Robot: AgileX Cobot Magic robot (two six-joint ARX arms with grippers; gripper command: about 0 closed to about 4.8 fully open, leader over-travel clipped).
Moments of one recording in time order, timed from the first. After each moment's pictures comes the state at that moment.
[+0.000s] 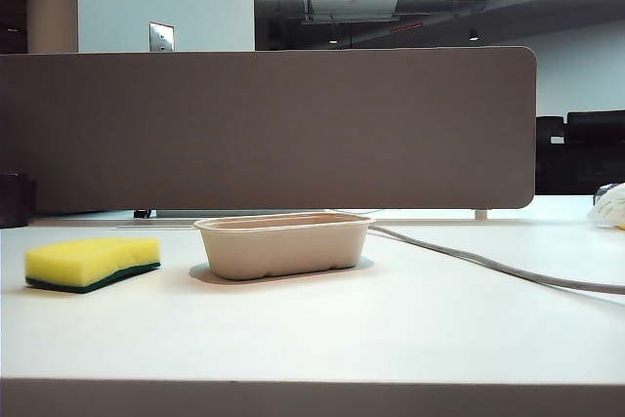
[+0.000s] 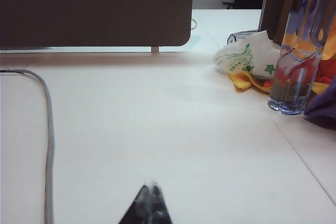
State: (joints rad) left arm -0.30 0.01 0.73 -0.73 0.04 0.05; right arm 0.06 0.00 0.00 -0.01 0.13 0.05
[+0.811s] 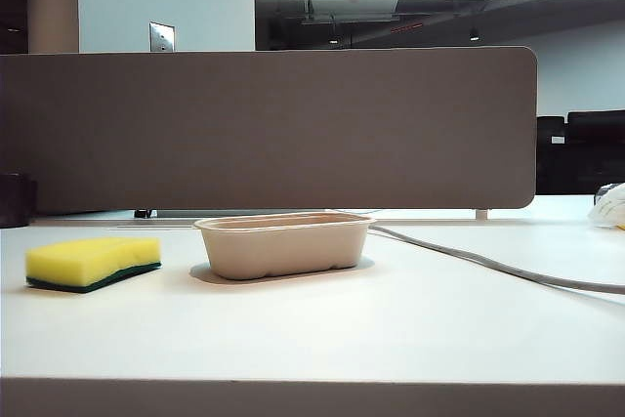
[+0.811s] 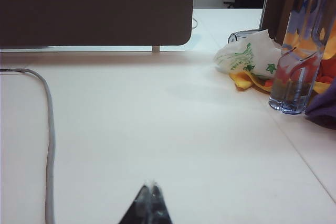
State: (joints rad) left arm 0.07 0.00 0.01 0.07 0.04 0.03; right arm 0.06 0.00 0.00 -0.02 0.13 0.05
